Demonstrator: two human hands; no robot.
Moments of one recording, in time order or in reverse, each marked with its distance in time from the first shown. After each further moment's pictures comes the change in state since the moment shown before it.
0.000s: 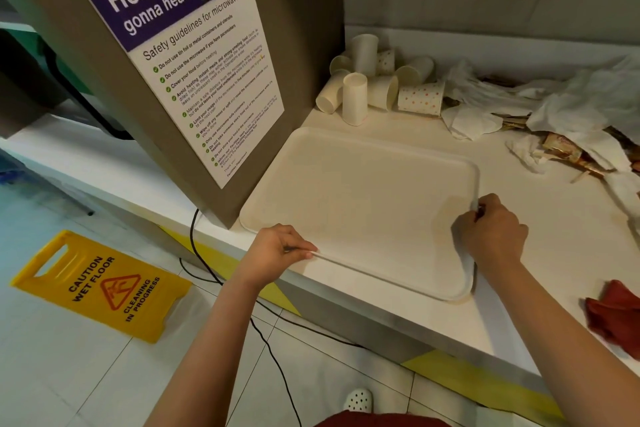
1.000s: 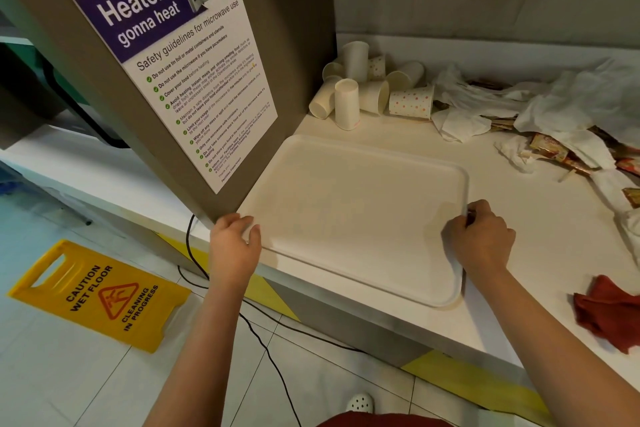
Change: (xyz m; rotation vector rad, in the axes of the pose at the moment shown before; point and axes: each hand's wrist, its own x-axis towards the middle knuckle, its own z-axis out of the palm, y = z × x) left_hand -0.004 -0.010 -0.015 0.280 0.586 -0.287; right_hand -0.010 0.005 0.002 0.105 0.077 -0.024
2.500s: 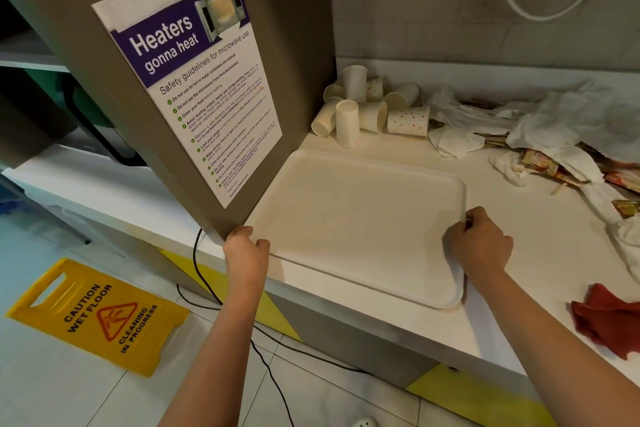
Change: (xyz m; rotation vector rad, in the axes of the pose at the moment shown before) left_hand 0.007 0.023 0.004 -0.171 -0.022 -0.271; right_hand 0.009 -0.007 -0.002 -0.058 -0.052 0.092
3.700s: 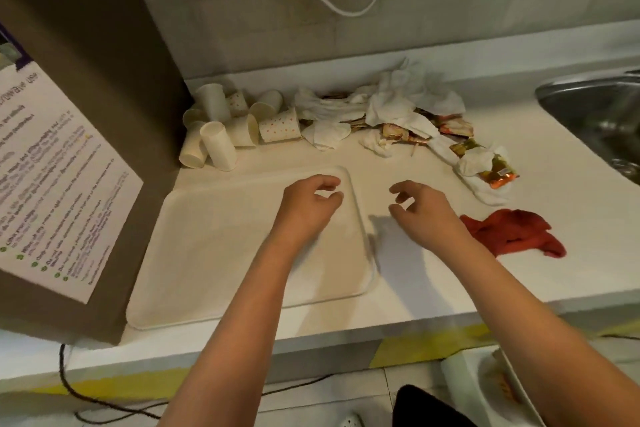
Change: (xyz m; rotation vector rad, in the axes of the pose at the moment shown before) left_hand -0.074 0.182 0.072 -0.124 -0.801 0.572; right_hand -0.039 -0.001 -0.096 0.184 -0.119 -0.048
